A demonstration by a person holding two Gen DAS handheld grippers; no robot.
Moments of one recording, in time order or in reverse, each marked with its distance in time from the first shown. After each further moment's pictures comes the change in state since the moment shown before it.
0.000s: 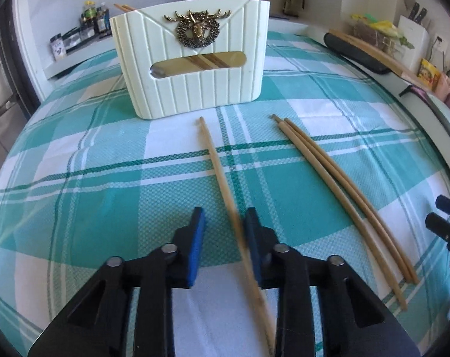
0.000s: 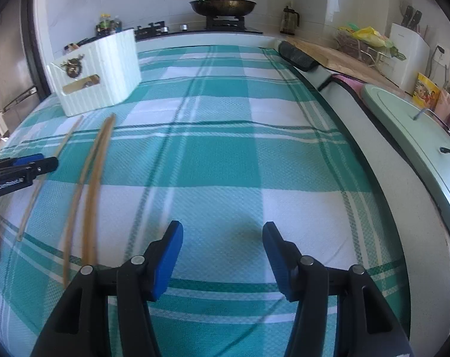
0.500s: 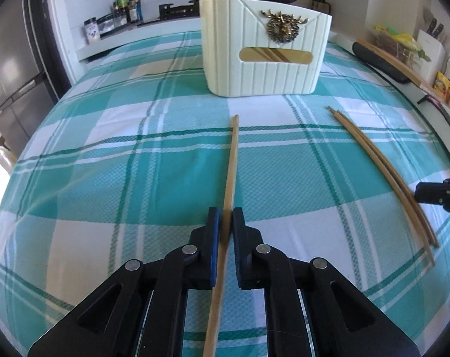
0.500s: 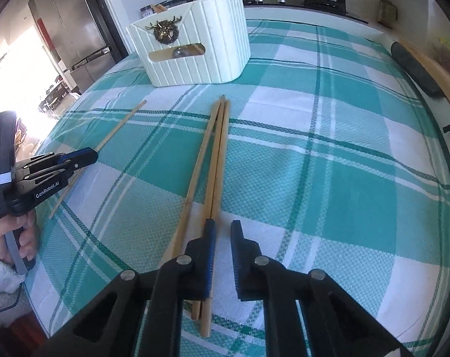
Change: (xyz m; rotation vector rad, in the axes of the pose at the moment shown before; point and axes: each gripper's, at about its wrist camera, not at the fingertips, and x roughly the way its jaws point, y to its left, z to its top) left arm -0.023 0.073 -0.029 -0.070 -0.001 0.061; right arm 0.036 0.070 0.046 -0.190 0.196 0.341
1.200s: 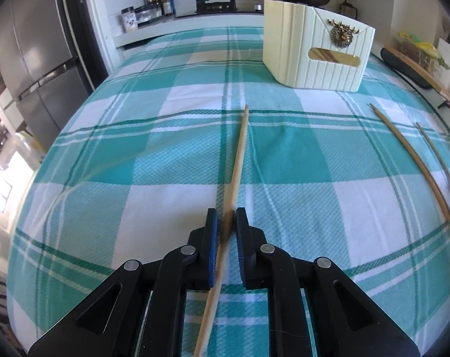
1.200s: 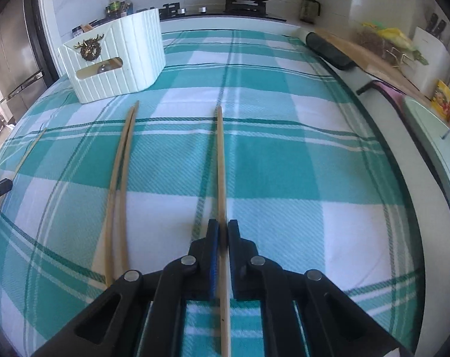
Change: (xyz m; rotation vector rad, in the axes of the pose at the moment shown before) left arm -0.025 0.069 -0.029 -0.053 0.009 0.086; right arm -0.027 -0.022 -0.040 0.191 -0.097 -0.340
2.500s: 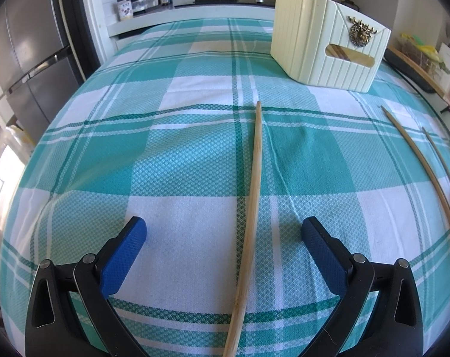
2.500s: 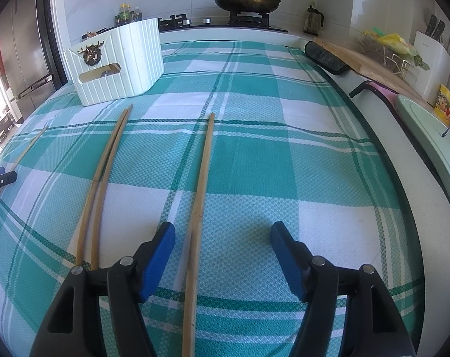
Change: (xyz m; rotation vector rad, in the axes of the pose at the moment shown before) left arm 0.025 0.018 0.012 -0.014 0.042 -0.048; right arm 0.005 -0.021 -0.010 -0.041 -0.066 0.035
